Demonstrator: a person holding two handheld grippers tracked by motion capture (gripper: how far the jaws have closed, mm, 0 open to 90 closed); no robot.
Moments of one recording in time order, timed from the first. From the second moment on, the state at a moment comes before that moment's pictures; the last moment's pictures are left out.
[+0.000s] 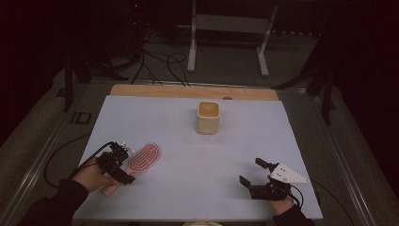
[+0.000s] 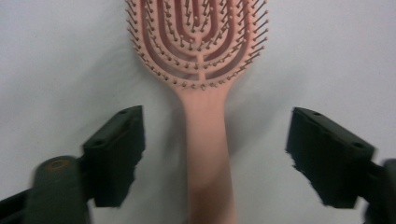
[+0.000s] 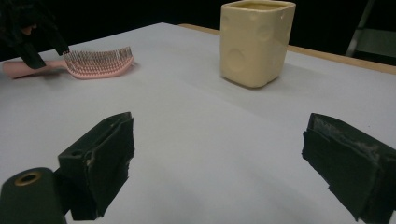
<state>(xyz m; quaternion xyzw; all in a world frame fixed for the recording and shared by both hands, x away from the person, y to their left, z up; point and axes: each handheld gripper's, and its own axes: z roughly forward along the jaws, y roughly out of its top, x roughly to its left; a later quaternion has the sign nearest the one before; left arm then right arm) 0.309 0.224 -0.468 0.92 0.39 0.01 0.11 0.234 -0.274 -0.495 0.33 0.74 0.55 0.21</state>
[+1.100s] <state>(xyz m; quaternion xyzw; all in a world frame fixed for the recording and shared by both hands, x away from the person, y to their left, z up) 0.322 0.223 -0.484 0.90 0.42 -0.03 0.09 0.234 -0.274 -0.494 0.33 0.74 0.55 0.21</state>
